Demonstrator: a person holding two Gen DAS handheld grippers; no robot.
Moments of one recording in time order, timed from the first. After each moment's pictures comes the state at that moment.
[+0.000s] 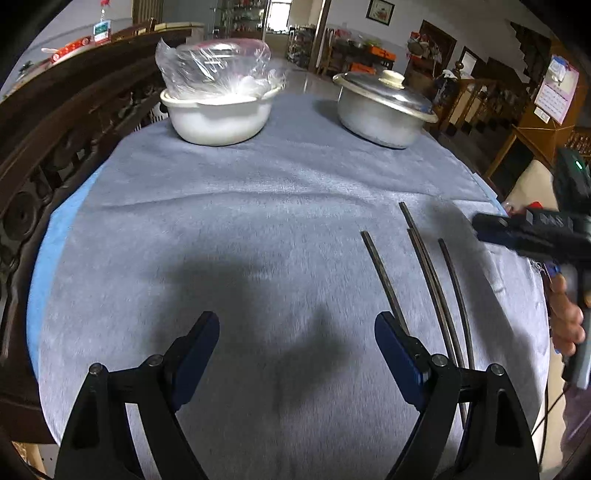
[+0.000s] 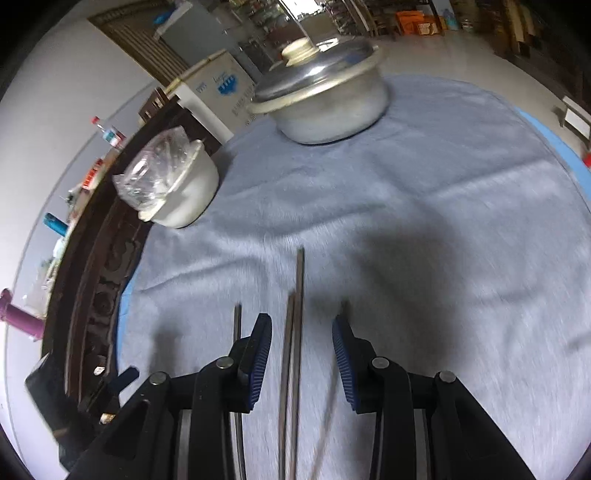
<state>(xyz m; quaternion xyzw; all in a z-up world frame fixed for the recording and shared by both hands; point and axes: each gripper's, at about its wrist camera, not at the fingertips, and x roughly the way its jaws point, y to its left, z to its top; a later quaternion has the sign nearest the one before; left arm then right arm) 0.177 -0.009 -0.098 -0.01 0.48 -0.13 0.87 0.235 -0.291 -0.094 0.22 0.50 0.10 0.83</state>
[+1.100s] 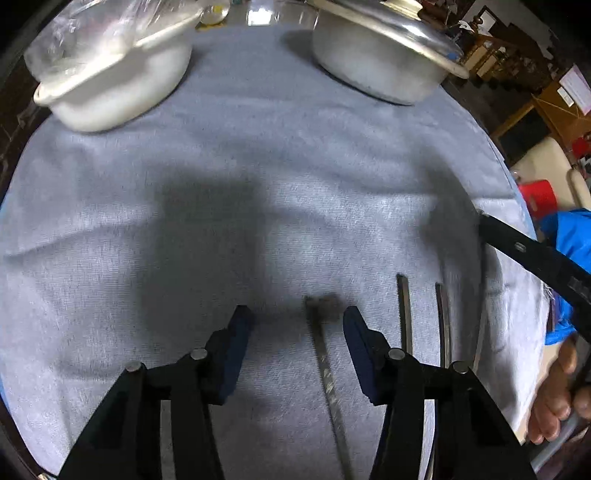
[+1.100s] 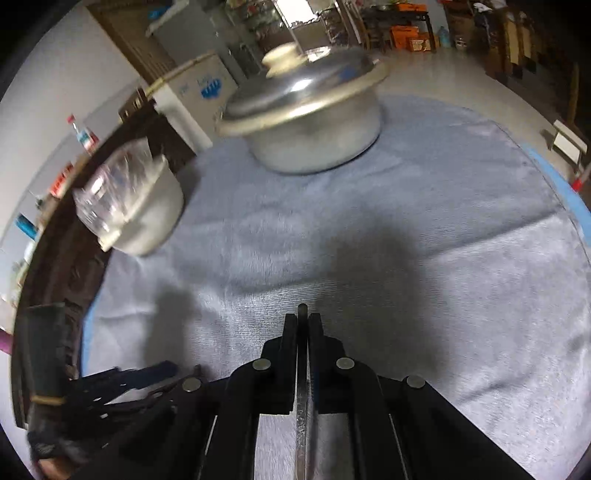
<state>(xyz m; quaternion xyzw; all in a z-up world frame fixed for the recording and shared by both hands) 0.290 -0.103 -0.136 -0.01 0.61 -0.14 0.78 0.279 -0.310 -0.102 0.19 0.48 0.06 0.85</state>
